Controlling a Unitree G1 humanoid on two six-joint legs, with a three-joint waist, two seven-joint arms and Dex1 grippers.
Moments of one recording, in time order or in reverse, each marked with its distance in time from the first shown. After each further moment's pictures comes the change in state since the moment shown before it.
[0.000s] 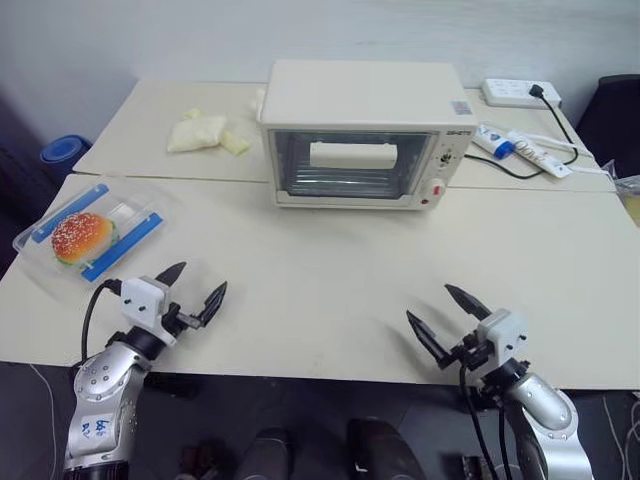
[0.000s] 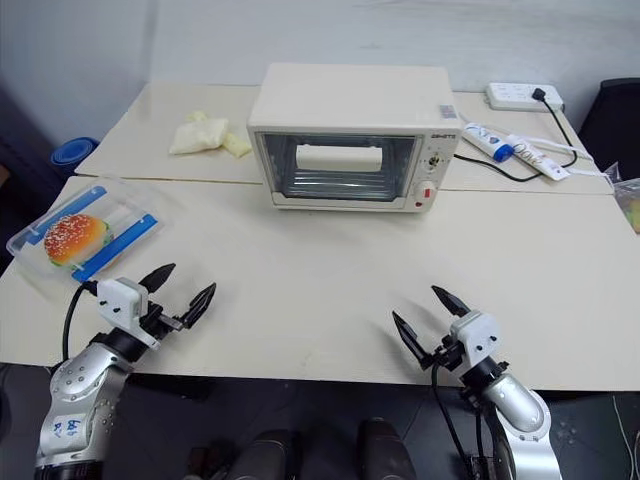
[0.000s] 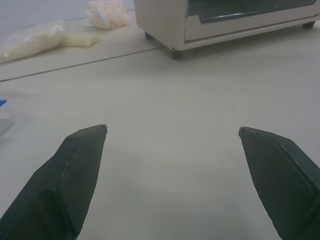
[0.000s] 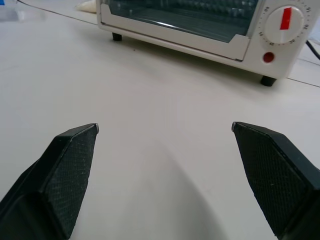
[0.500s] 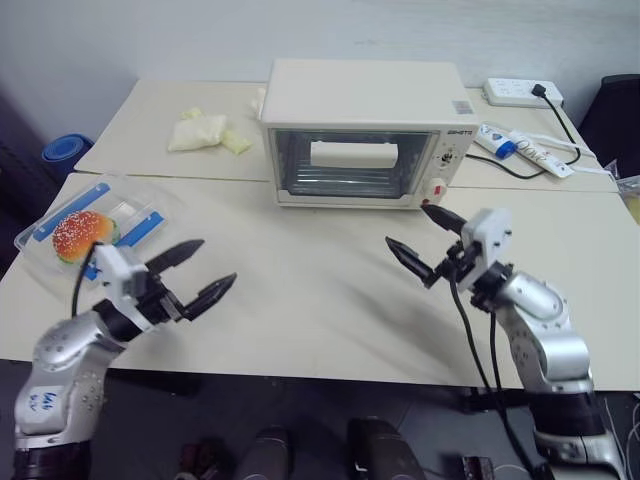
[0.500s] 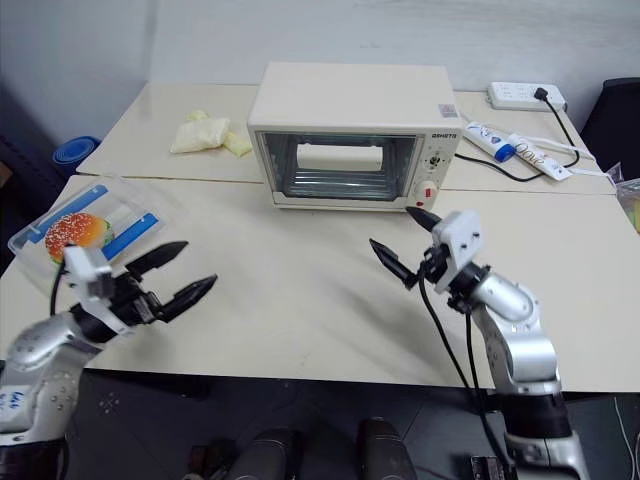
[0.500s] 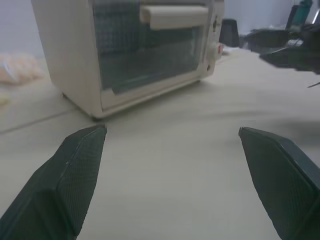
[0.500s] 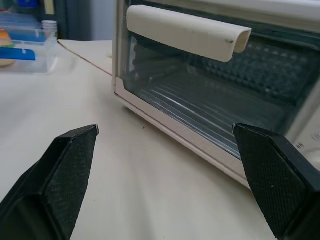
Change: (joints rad) left arm -0.094 0.221 0.080 -0.157 -0.382 0.241 -0.315; right arm -0.619 -0.139 0.054 0.143 0.097 0.402 0.077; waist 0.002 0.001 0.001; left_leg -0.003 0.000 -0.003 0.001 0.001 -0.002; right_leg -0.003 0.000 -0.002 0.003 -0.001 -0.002
